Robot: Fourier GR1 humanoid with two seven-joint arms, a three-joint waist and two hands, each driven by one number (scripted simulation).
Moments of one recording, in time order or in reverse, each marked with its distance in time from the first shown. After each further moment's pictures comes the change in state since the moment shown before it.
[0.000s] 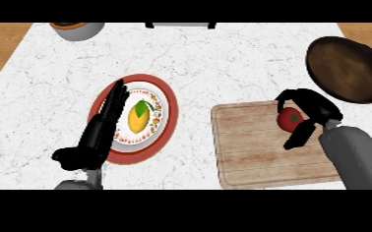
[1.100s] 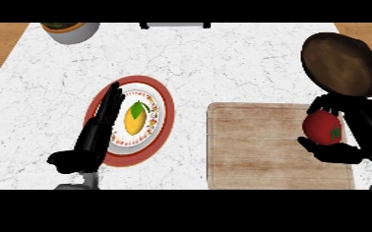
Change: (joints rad) left arm 0.025 -0.004 0.026 0.003 -0.005 -0.010 -0.021; right arm 0.364 -0.022 -0.160 -0.787 -0.086 -0.162 0.002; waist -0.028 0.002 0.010
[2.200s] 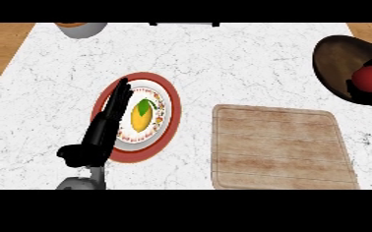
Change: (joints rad) left arm -0.044 -0.023 -0.011 0.016 -0.016 -0.017 0.017; right arm -0.371 -0.045 -0.378 0.734 -0.116 -0.287 -0.253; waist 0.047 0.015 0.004
